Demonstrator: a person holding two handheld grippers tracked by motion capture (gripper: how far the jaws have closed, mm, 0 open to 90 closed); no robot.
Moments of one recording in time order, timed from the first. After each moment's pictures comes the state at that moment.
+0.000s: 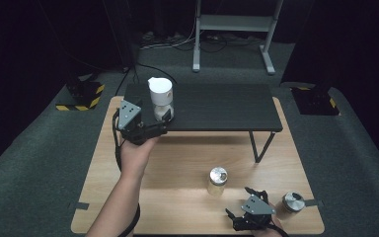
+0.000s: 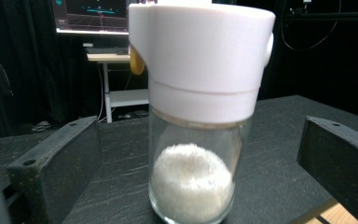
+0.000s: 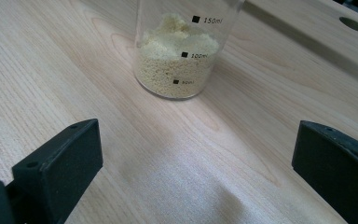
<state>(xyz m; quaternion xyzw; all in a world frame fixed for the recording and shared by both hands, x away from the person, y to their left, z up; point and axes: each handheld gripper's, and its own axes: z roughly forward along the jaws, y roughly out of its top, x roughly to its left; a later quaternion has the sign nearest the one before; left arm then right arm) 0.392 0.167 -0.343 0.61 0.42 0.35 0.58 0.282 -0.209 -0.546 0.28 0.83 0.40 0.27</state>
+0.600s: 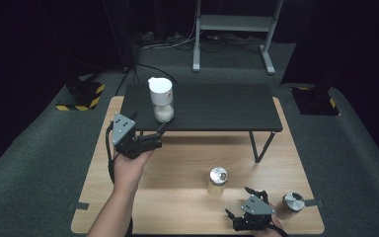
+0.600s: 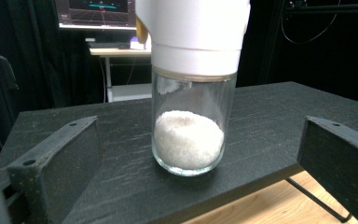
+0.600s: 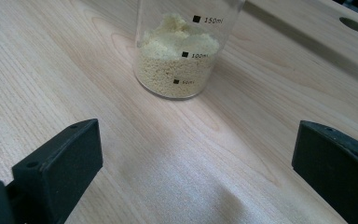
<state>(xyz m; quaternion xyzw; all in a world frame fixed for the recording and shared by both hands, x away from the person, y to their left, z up) 0.360 0.177 -0.355 0.61 0.42 0.35 0.57 0.282 -0.208 -0.546 0.28 0.83 0.40 0.27</state>
